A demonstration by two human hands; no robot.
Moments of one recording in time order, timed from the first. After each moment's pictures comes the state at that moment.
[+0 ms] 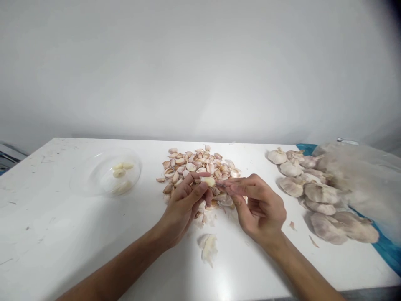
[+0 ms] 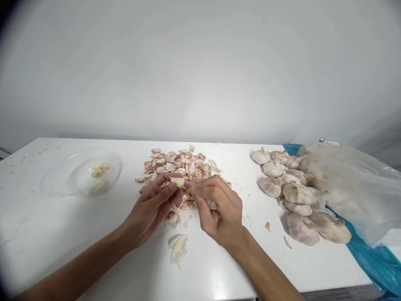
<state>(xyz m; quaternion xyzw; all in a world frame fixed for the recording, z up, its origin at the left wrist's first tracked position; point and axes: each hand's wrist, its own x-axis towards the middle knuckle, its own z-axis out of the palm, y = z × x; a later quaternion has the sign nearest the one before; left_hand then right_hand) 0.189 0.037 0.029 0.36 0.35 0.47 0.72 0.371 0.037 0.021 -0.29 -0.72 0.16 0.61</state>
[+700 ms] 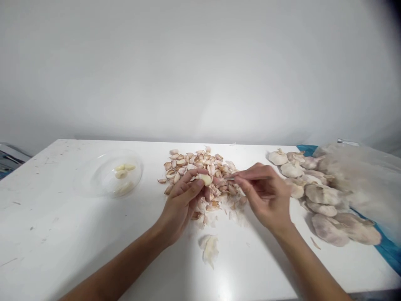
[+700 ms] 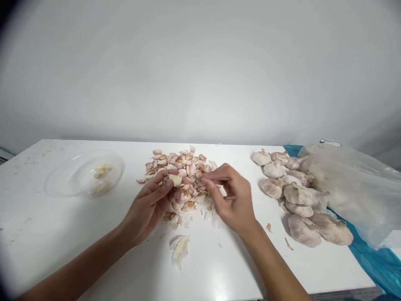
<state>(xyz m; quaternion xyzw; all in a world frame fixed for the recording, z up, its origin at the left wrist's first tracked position) 0.185 0.042 0.034 0.33 0.33 0.51 0.72 0.387 0.051 0.035 -0.35 -0.70 0.23 0.58</state>
